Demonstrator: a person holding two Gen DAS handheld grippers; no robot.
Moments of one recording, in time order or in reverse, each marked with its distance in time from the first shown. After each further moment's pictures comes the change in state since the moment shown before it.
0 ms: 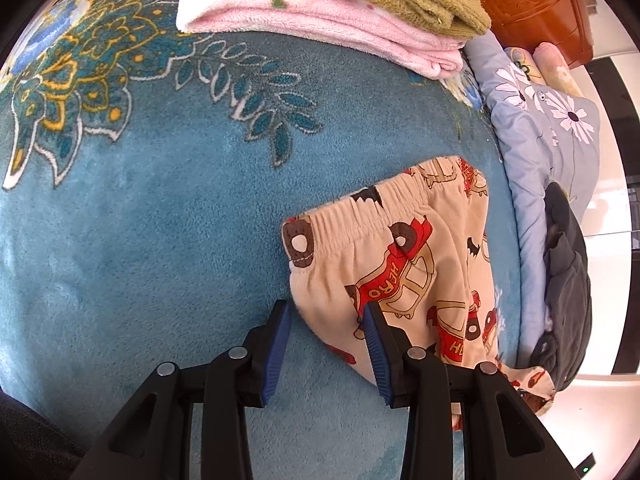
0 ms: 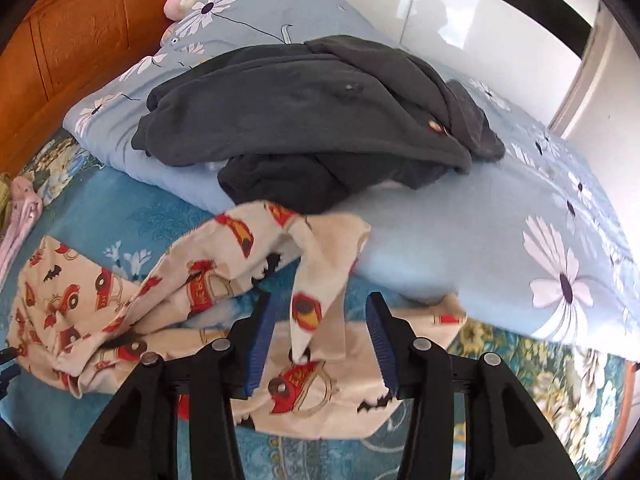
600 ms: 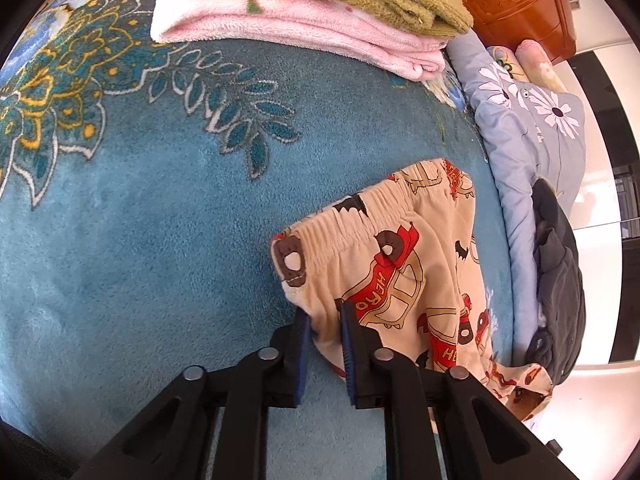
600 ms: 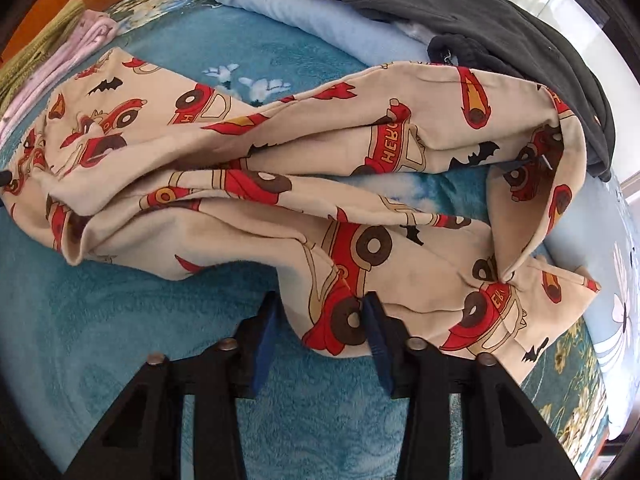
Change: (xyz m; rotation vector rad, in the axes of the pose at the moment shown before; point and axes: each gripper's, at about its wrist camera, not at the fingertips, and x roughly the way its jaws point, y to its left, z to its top) left arm 0.003 0.000 0.003 0.033 -0.014 -0.047; right arm 0.065 0.128 -0.064 -0.337 0.173 0.055
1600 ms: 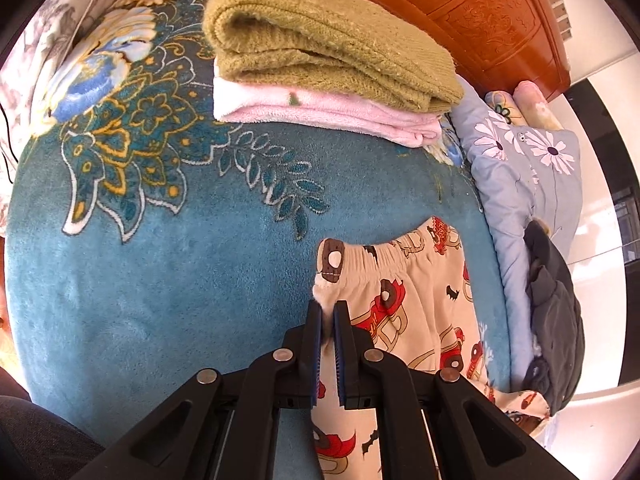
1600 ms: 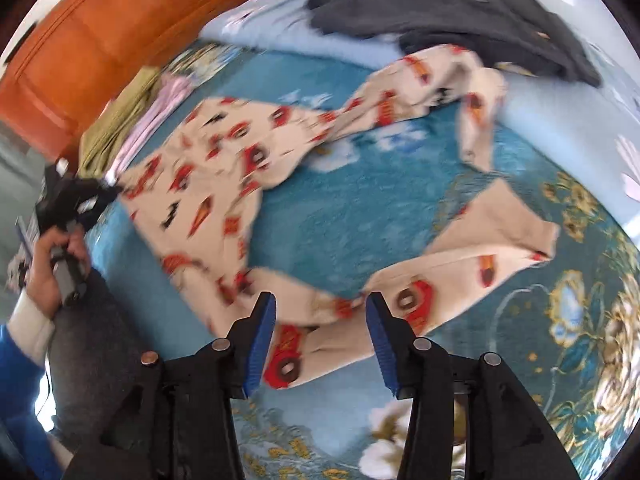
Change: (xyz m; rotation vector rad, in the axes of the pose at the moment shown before) left arm -0.054 0.012 0.001 -0.030 -0.181 0.035; right arm -0.134 -0.077 -0.113 0.271 -0.037 0.308
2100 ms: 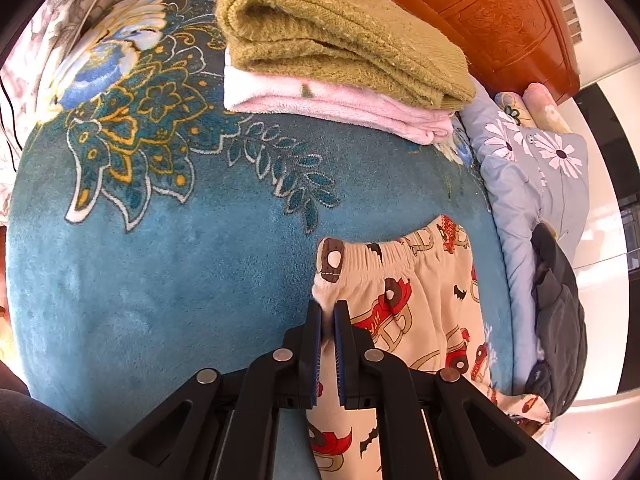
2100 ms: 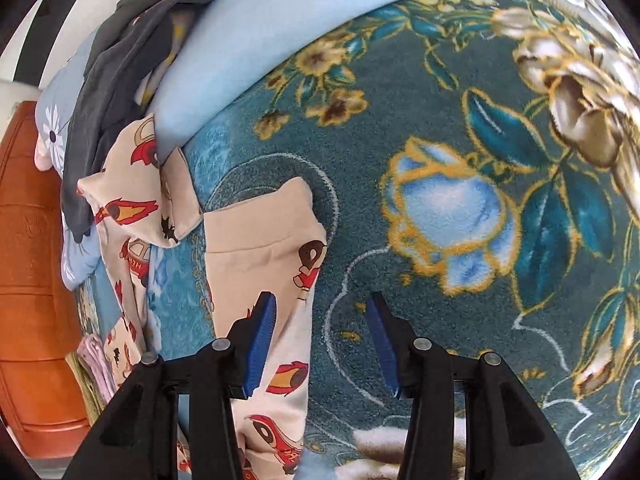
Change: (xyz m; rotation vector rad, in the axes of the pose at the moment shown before) left arm 0.003 0.001 -0.002 -0.011 0.009 0.030; right arm 0.058 -0.188 -0.014 0.914 -0.041 0.034
